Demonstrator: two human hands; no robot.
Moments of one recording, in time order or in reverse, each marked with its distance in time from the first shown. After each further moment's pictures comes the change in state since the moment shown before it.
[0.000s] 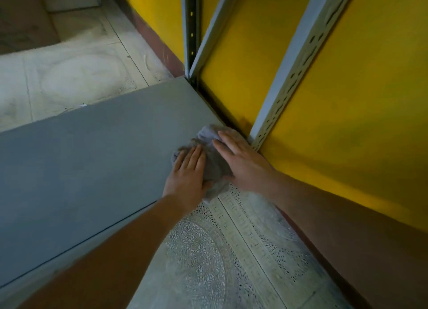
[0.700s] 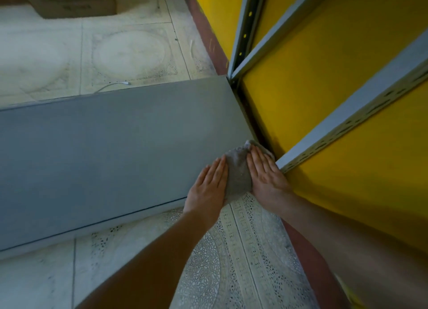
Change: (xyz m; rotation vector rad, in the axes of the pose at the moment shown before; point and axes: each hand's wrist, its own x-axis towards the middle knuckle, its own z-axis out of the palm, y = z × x) left_hand -0.006 0.020 0.007 0.000 -0.032 -0.134; right_hand 0.030 0.041 0.049 -0.402 -0.054 -0.075
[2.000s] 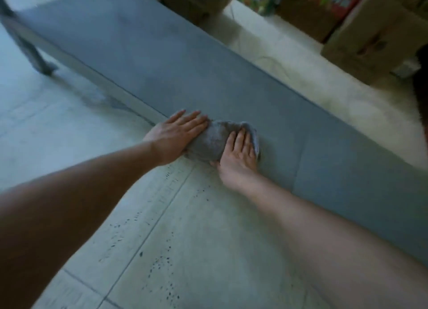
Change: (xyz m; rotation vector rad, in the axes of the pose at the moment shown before) left_hand -0.672 -0.681 0.011 0.089 0.130 -0.573; right_hand 0.109 -0.916 -0.303 0.156 -0.038 -0.350
